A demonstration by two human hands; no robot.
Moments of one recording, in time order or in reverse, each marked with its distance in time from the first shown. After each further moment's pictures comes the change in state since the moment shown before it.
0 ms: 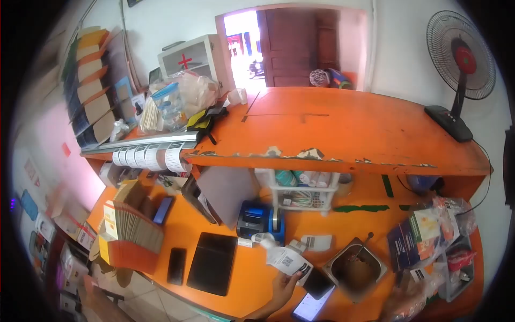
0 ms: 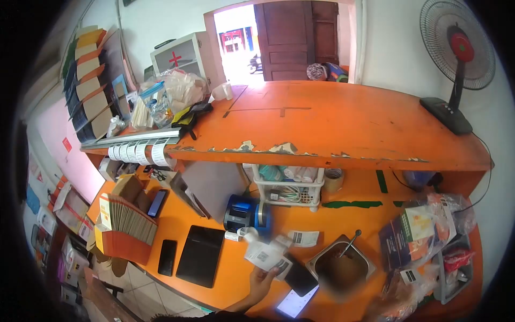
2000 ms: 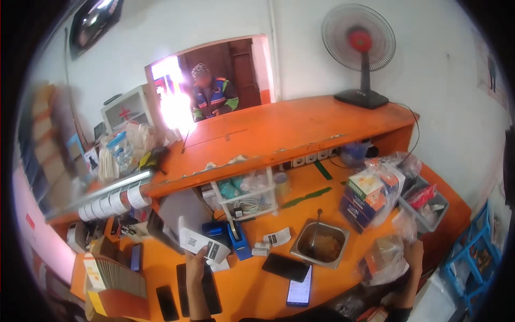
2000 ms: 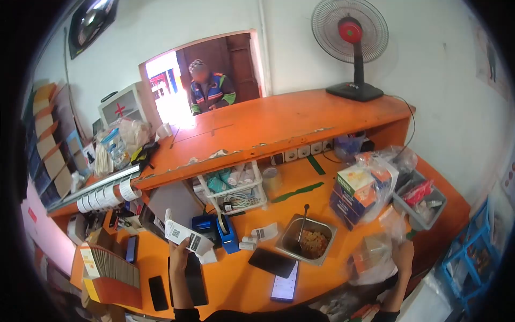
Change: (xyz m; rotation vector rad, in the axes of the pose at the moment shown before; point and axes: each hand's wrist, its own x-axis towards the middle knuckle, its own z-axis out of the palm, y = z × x) left_hand 0.086 0.104 -0.119 -0.087 -0.023 0.004; right_hand 0.023 0.044 -0.149 -0.237 -0.306 0.433
